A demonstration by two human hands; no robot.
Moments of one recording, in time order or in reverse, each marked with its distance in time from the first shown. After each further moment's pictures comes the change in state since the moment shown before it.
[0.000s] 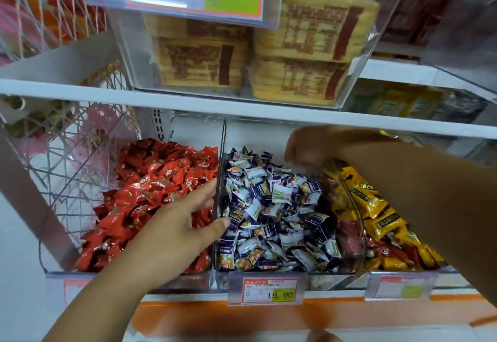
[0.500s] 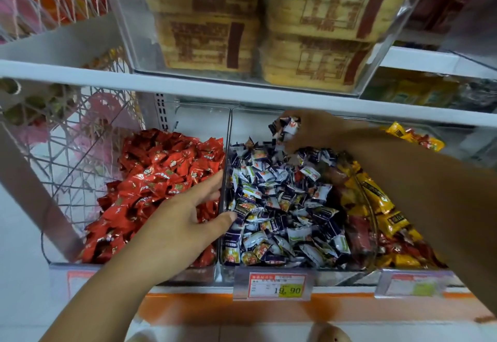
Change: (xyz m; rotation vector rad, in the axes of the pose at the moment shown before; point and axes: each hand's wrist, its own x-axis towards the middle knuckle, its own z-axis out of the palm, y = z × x) left_hand 0.000 -0.002 0.001 -0.020 0.032 -0.006; right_hand 0.016 0.010 0.003 0.350 0.329 -0.100
